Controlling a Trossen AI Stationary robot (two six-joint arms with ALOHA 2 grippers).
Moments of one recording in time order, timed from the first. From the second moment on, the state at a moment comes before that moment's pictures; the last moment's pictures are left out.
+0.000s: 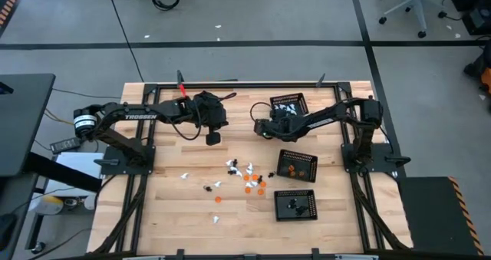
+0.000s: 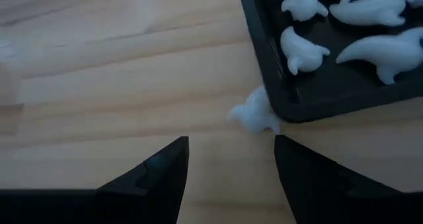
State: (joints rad) left arm 0.36 1.41 0.86 -0.22 0.09 0.28; right arm -0.17 1.86 0.96 -0.22 0.56 1.40
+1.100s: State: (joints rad) left arm 0.36 1.41 0.86 -0.21 0.09 0.30; right arm -0.29 1.84 0.97 -0.24 0.43 1.09
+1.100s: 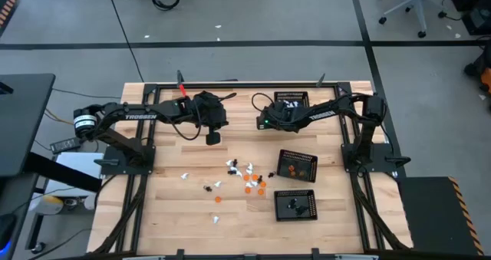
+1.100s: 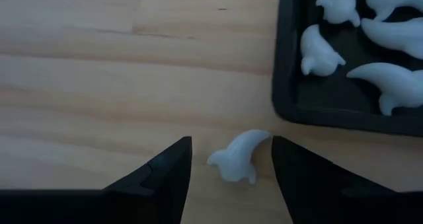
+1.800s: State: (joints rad) left arm 0.36 1.41 0.86 -0.22 0.07 0.30; right arm -0.28 1.87 0.97 -0.26 0.43 1.03
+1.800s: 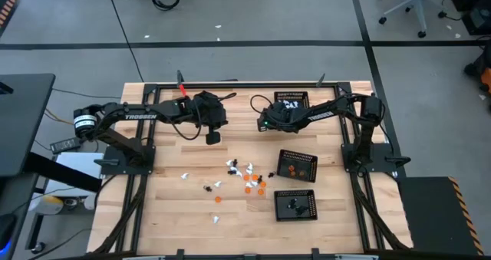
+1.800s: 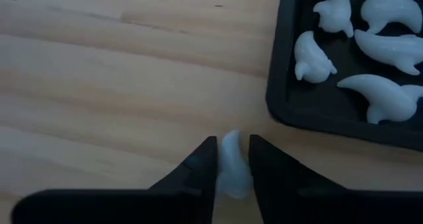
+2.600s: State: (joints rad) left arm 0.36 1.41 0.86 -0.22 0.06 0.30; right arm -0.28 1.86 1.01 -0.28 0.33 0.97
